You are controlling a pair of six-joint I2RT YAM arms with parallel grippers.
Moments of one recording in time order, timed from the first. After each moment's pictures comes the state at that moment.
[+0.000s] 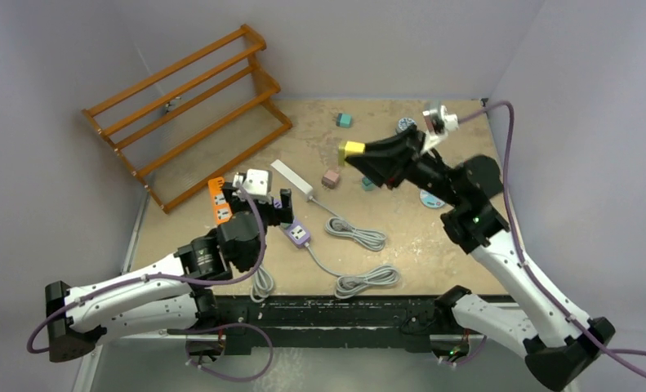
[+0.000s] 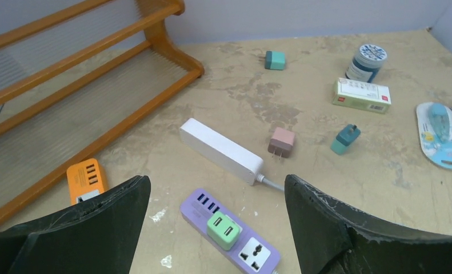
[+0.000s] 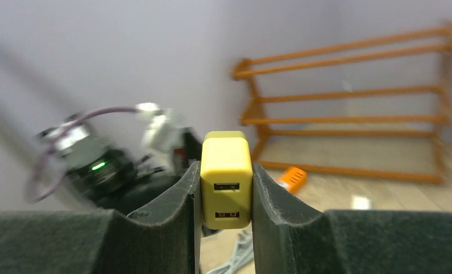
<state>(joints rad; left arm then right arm) -1.13 0.78 0.69 -0.02 -0.96 -0.13 0.55 0.92 0.98 0.32 -0.56 0.56</state>
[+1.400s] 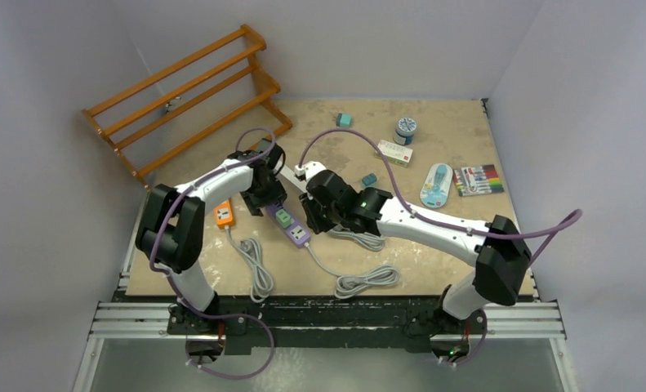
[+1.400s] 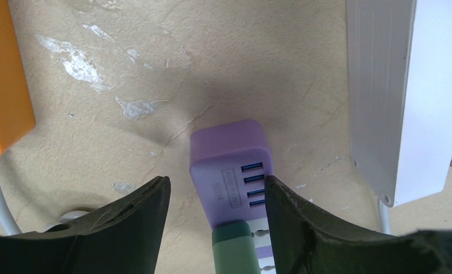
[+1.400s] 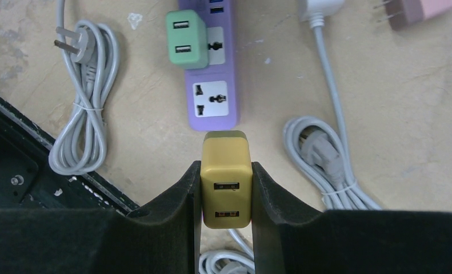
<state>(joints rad) -0.42 1.74 1.19 -0.76 -0.17 -0.95 0.99 1.53 1.22 -0.52 0.17 0.36</state>
